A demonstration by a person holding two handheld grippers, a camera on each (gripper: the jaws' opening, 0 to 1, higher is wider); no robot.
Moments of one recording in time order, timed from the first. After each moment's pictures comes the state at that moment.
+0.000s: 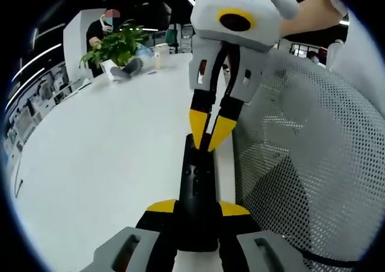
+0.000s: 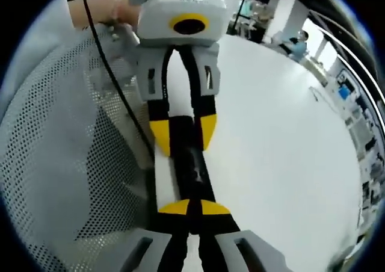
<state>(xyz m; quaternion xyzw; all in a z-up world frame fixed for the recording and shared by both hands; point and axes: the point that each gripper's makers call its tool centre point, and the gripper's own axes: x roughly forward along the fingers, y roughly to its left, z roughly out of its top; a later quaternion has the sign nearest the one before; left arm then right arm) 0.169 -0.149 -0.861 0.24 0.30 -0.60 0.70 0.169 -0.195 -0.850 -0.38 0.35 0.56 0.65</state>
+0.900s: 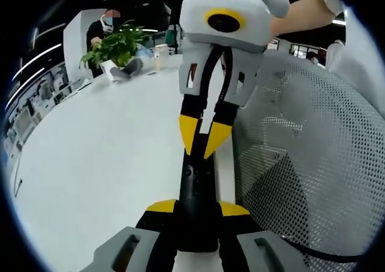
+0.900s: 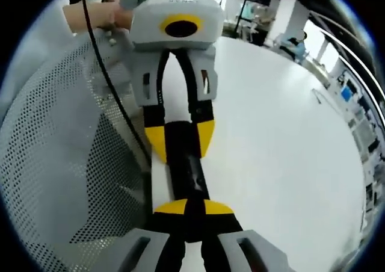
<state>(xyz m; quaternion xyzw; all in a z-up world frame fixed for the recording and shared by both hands) 0.170 -0.149 -0.860 0.23 0.29 -0.61 0.70 0.175 -0.186 -0.852 -0.36 0.35 0.58 0.64</state>
